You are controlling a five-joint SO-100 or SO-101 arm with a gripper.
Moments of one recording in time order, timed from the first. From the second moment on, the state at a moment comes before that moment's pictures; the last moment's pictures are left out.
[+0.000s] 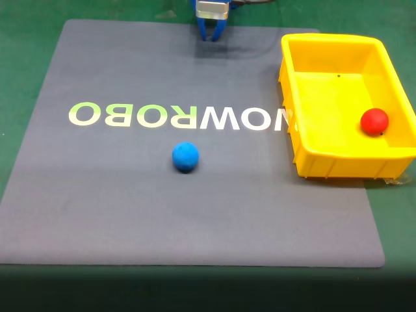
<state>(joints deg) 6.2 189.8 175.9 77.4 -85.5</state>
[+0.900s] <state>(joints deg) 5.0 189.8 175.9 78.0 -91.3</state>
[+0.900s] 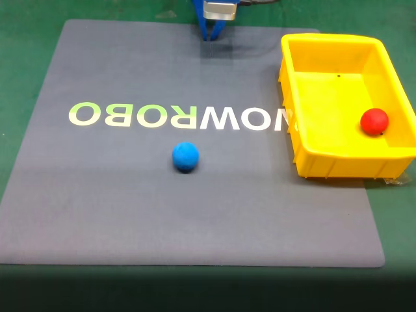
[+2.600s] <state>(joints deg) 11.2 76.6 88.1 43.2 -98.5</state>
